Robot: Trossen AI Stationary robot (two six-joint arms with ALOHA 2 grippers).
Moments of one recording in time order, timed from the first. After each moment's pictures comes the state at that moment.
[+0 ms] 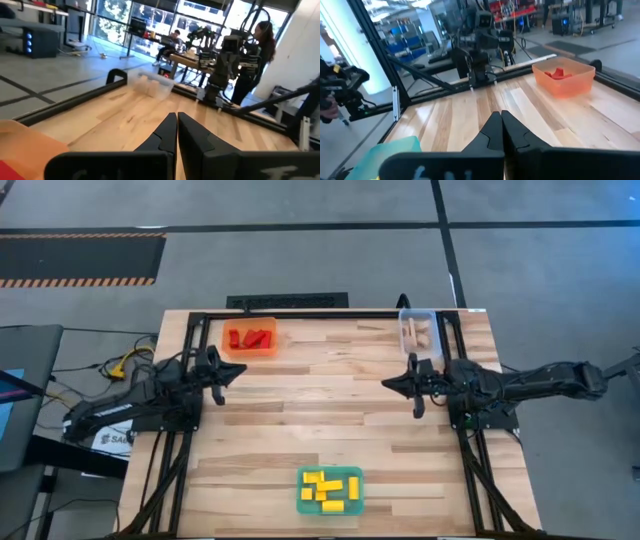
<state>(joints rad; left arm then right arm) 0.32 0.07 0.10 -0.02 0.02 -0.30 -0.05 0.61 0.21 0.39 0.00 0.26</state>
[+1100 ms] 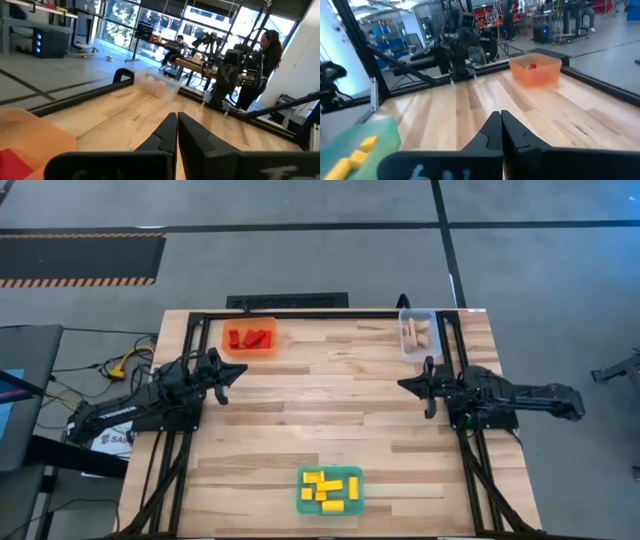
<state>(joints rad) 0.33 0.01 0.01 0.03 -0.01 -0.32 -0.10 0.04 0.02 0.00 0.05 0.21</state>
